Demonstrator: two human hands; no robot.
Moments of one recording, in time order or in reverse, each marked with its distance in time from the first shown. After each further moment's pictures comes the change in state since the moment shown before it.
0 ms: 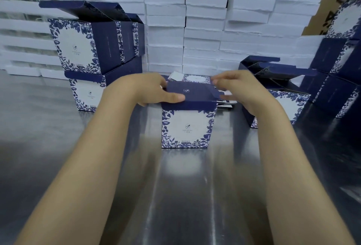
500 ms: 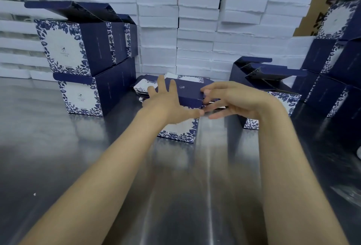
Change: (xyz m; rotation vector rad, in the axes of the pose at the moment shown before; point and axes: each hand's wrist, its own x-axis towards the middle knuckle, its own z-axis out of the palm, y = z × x) left_hand 0.020 0.043 0.062 0.028 0.121 -0.132; right_hand -0.011 0.000 -0.010 0.128 -0.328 0.262
